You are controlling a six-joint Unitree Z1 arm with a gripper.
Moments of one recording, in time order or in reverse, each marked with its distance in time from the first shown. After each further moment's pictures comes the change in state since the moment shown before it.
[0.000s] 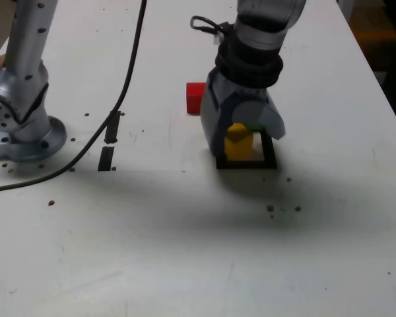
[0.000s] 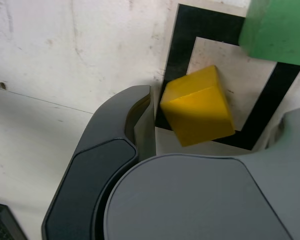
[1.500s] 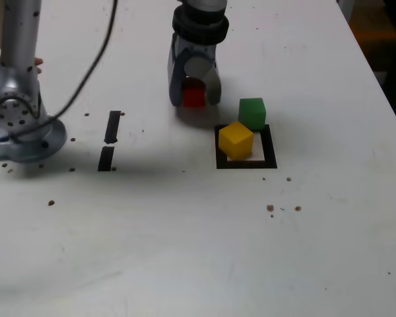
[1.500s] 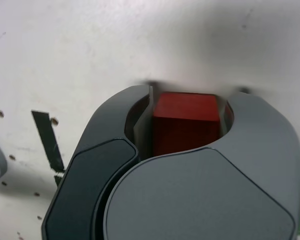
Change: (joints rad) arm 0.394 -0.131 0.296 -0.188 0.117 0.517
